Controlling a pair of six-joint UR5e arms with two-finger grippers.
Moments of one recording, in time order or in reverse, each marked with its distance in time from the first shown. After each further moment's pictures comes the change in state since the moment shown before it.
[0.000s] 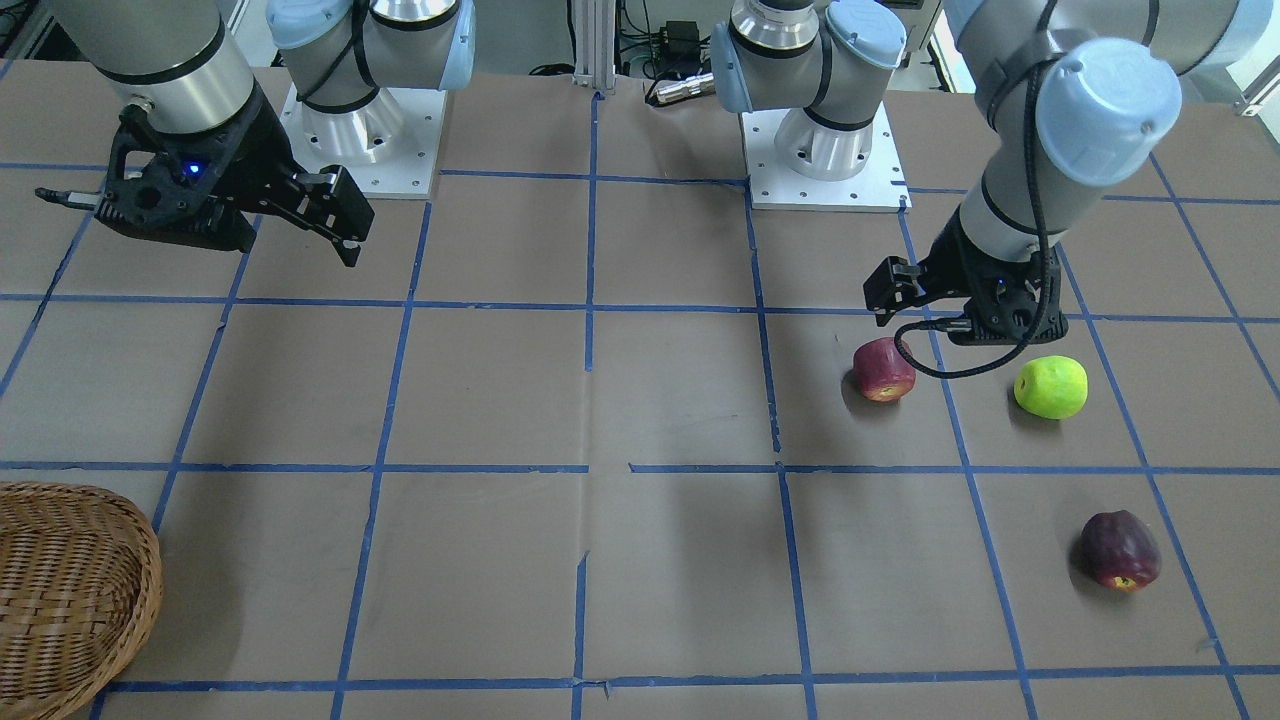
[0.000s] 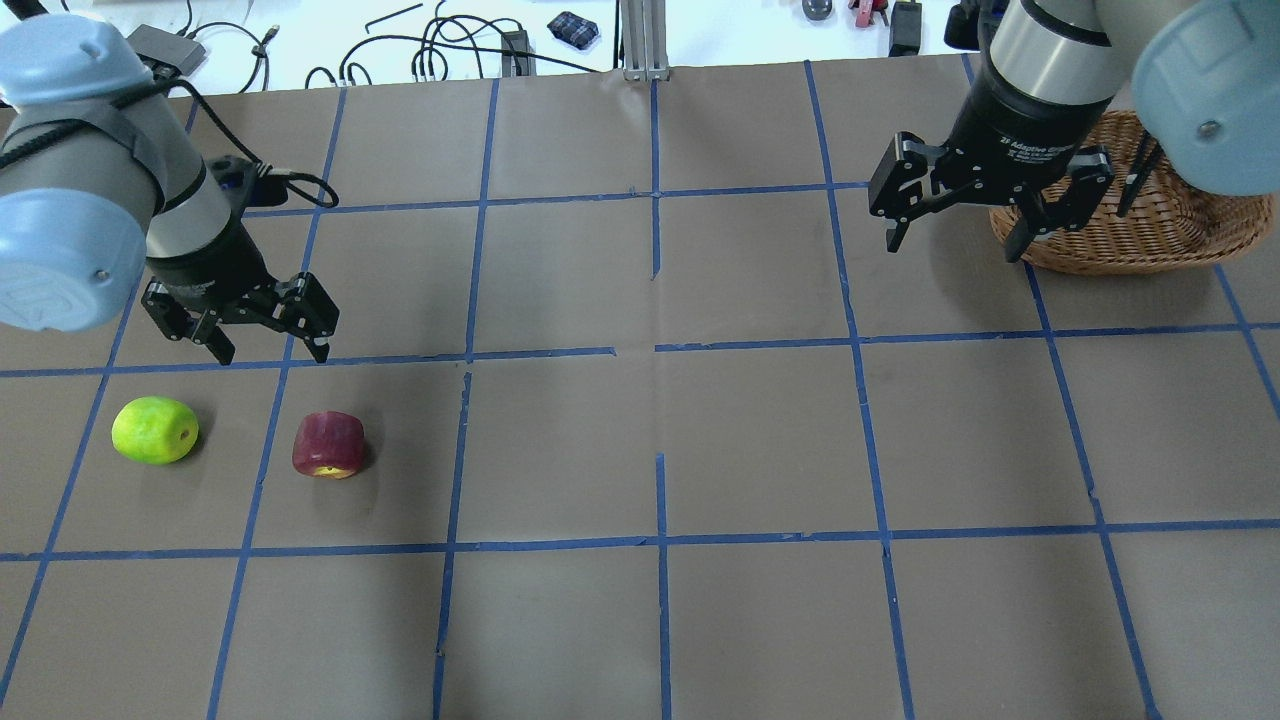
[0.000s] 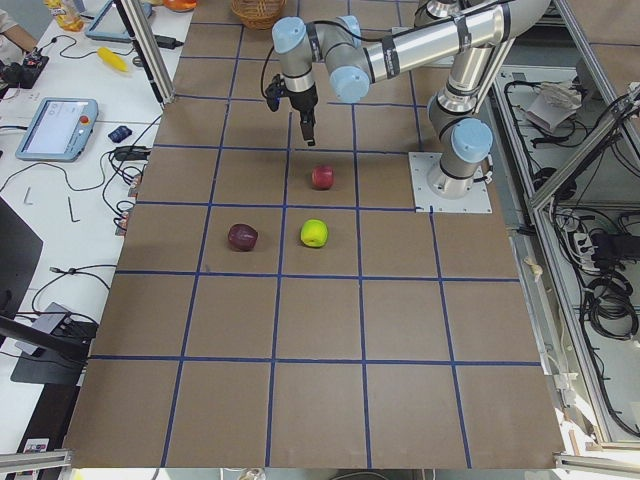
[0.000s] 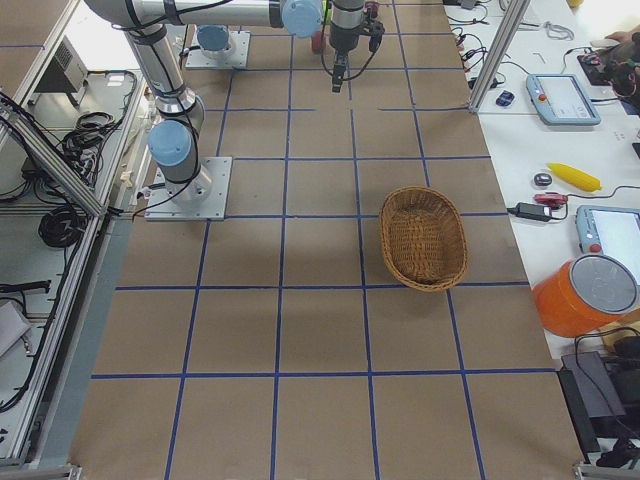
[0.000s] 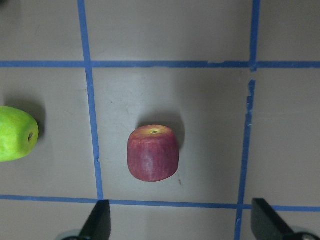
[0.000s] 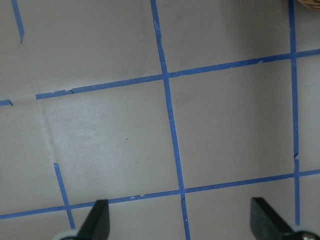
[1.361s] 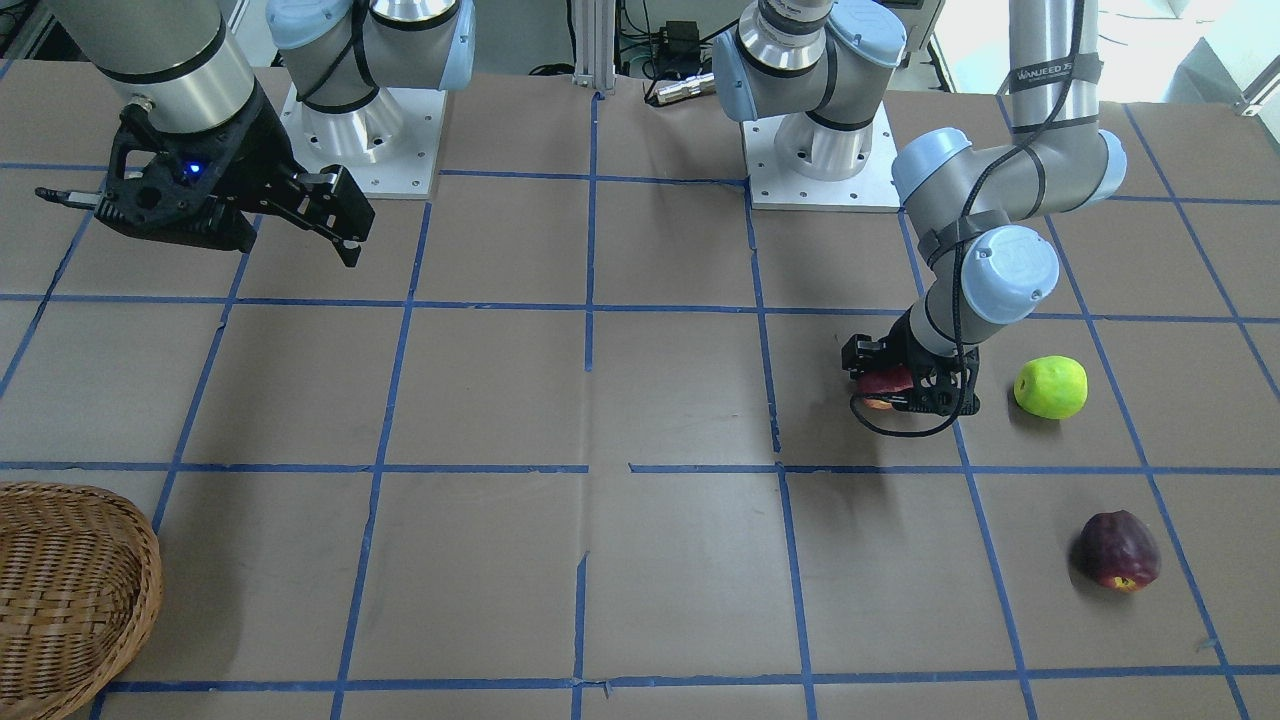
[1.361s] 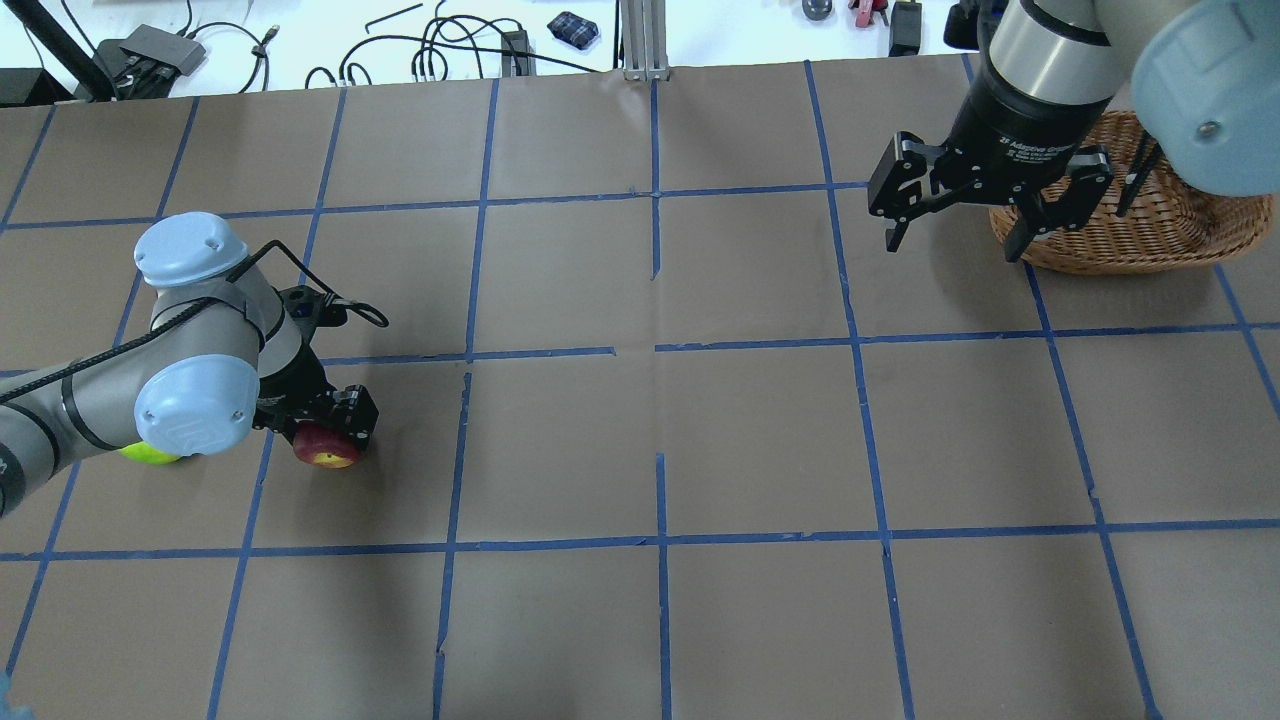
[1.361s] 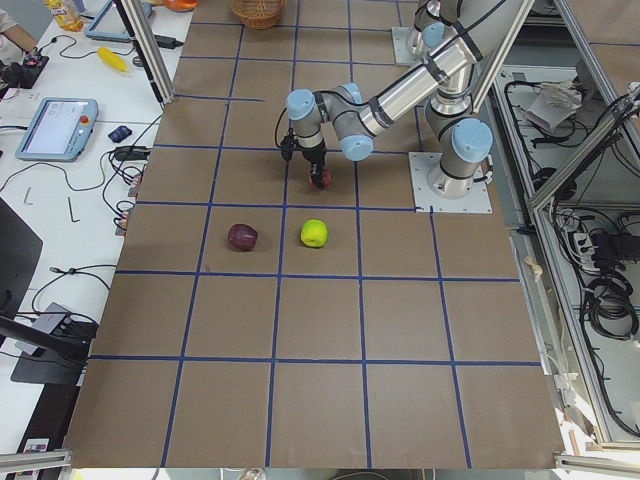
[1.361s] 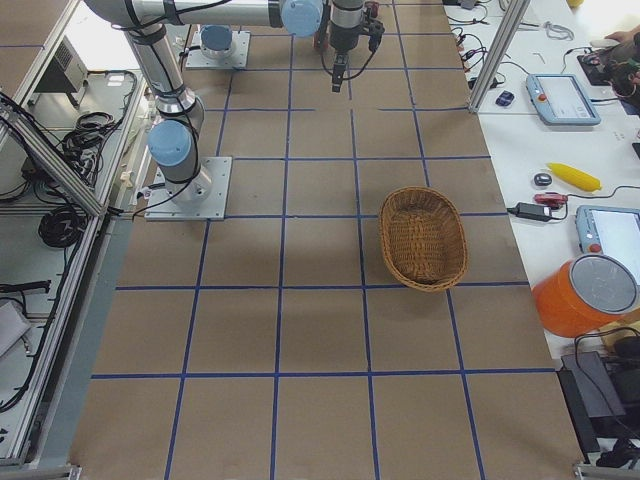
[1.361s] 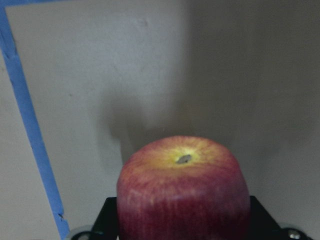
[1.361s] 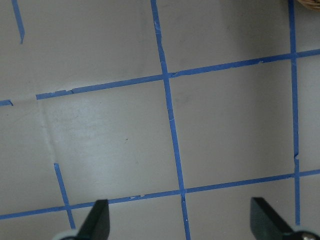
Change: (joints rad) left arm 0.032 -0.137 -0.253 0.403 -0.031 0.096; right arm 0.001 -0.001 0.000 -0.001 -0.001 0.001
